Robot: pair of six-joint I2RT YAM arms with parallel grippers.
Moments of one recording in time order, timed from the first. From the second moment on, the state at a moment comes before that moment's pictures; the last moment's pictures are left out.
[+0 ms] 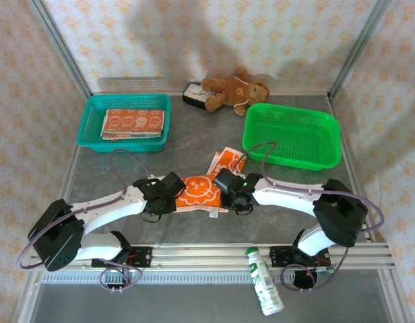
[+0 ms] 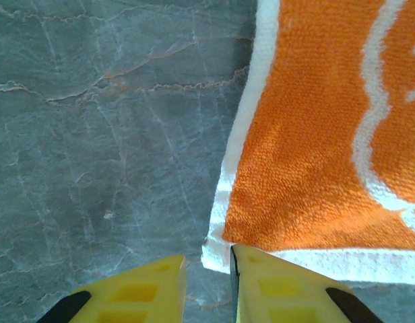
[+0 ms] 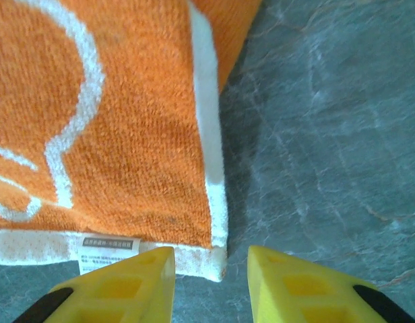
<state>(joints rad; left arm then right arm) -0.73 1.27 0.65 -0.76 -0.21 -0.95 0.95 1.50 0.86 -0.64 0.06 1.04</state>
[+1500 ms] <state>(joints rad) -0.72 1.17 0.87 -0.83 -0.26 -0.87 1.03 1.52 1.10 -0.76 0.21 0.95</state>
